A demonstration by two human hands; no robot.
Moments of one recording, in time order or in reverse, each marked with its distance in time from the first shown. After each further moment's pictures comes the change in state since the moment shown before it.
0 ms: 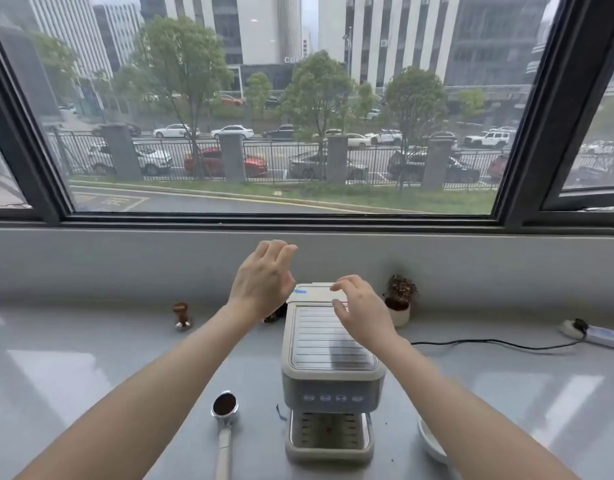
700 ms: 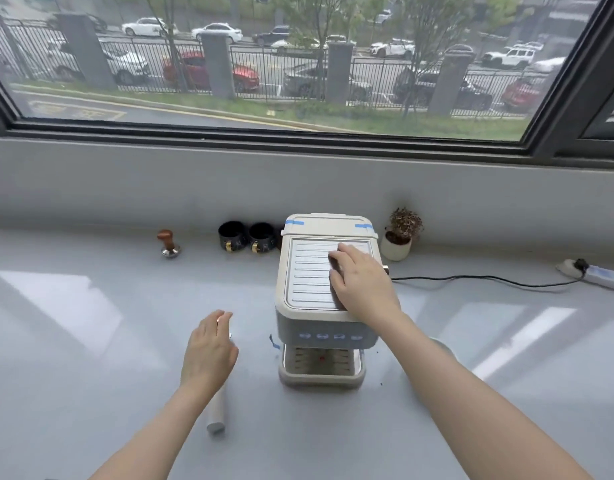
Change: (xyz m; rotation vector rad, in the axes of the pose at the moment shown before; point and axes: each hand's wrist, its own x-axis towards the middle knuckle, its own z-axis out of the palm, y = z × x) left_hand -0.226 -0.042 0.129 0.002 -0.405 -0.449; right_hand -0.031 0.024 0.052 -0.175 -0.137 0.030
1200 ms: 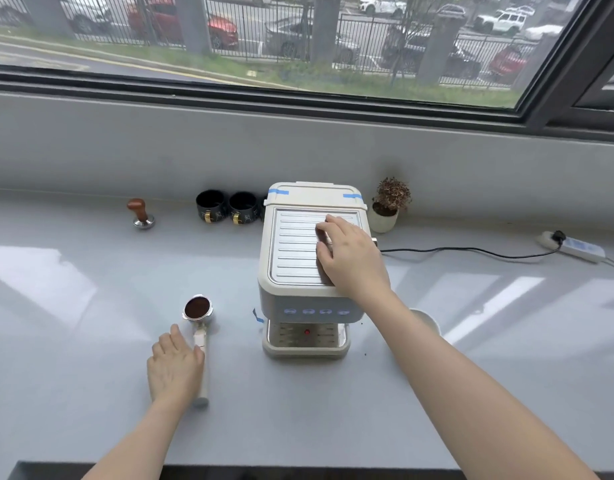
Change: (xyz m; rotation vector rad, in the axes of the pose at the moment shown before) left_hand -0.047 -0.034 0.058 0.008 -0.259 -0.440; right_hand 0.000 -0.003 0.002 0.011 0.046 0.038
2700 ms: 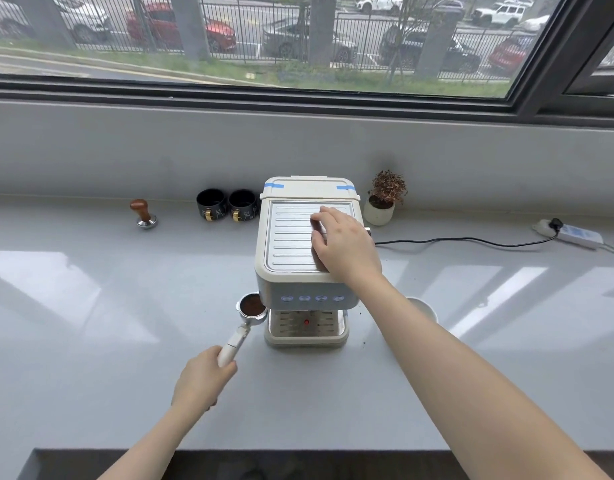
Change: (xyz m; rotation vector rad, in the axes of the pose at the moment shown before) left_hand -0.057 0.031 -0.036 -0.385 -0.297 0.008; right_hand -0.002 0.000 0.001 0.040 0.041 0.029
